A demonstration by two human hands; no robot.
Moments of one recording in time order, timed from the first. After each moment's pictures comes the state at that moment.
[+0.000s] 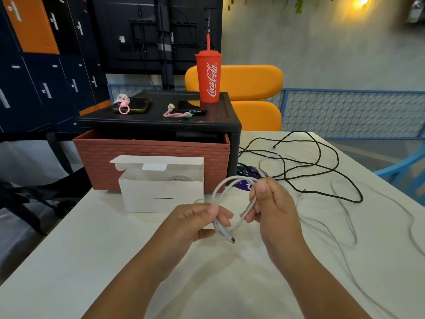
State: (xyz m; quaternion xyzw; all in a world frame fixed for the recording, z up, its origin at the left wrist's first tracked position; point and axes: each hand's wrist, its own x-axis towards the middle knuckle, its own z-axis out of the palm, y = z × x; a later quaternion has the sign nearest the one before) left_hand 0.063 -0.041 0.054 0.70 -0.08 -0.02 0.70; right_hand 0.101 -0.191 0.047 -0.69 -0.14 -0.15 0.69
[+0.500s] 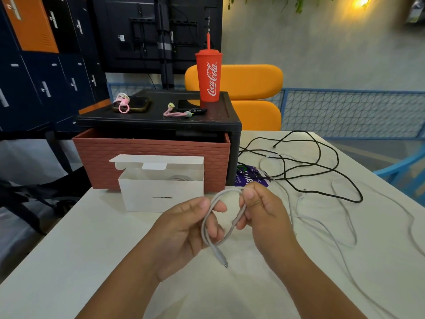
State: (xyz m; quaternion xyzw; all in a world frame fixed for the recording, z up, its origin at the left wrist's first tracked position) left_hand 0.064 -0.038 0.053 0.54 -0.06 -0.08 0.83; right_hand 0.098 -0.186 0.043 -0.72 -0.18 -0.09 0.66
